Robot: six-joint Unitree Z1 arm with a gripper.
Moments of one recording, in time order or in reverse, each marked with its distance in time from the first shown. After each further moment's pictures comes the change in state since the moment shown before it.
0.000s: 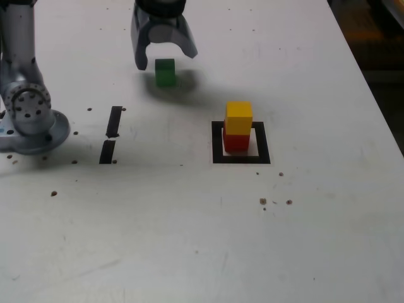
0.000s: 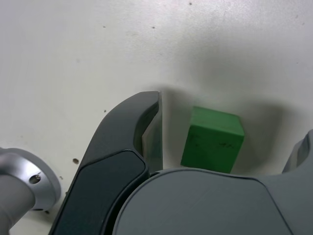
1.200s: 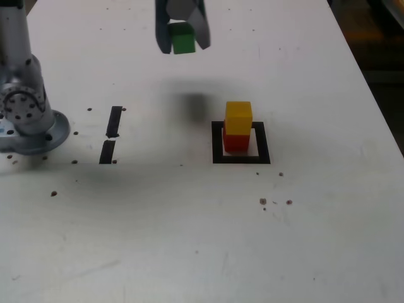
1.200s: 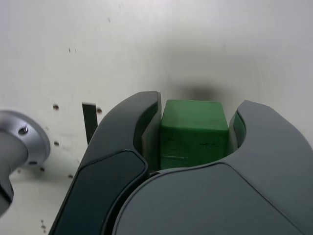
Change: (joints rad) arm -0.251 -0.102 -0.289 0.282 -0.096 -0.090
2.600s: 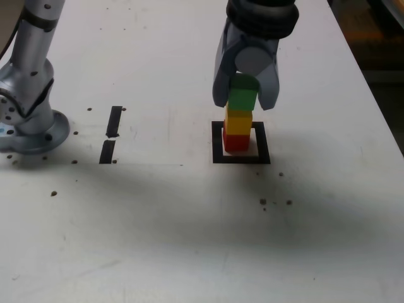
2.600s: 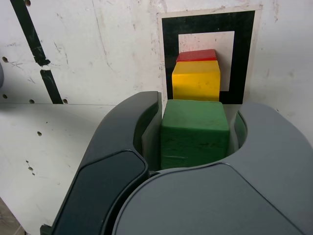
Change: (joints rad) arm -0.431 0.346 -0.484 0.286 -0.089 -0.278
